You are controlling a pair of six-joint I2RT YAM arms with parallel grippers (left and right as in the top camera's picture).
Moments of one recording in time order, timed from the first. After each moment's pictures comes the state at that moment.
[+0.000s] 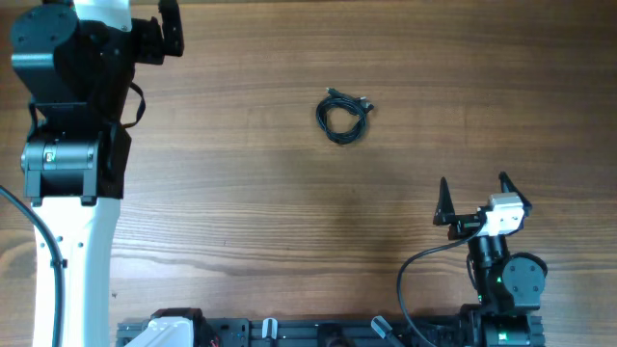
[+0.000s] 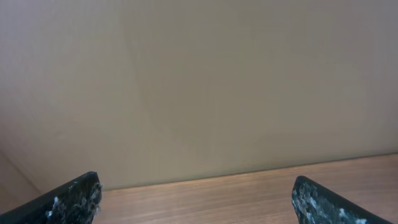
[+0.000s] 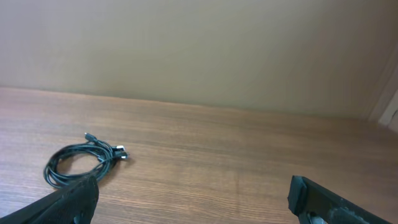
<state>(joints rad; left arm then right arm) -0.01 1.29 1.52 -0.38 0.01 0.16 -0.02 0.02 0.01 0.00 -0.08 -0.06</state>
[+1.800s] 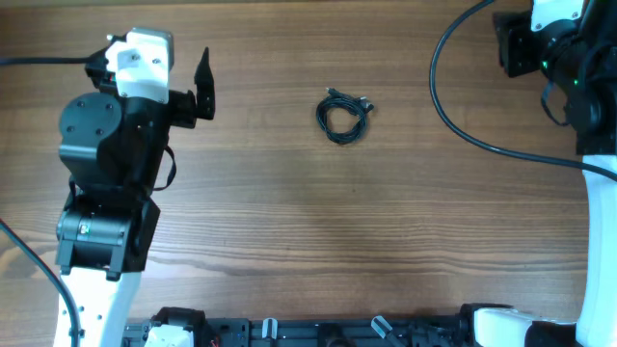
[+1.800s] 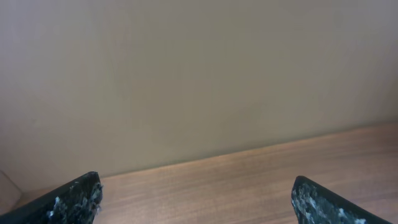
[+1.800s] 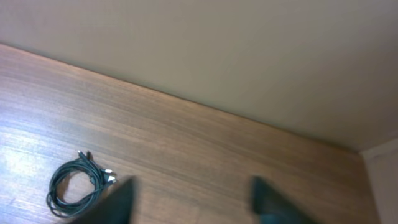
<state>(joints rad) -0.14 1.02 1.15 -0.26 -0.04 0.16 -0.02 1.45 1.81 -0.89 -0.10 -0.31</state>
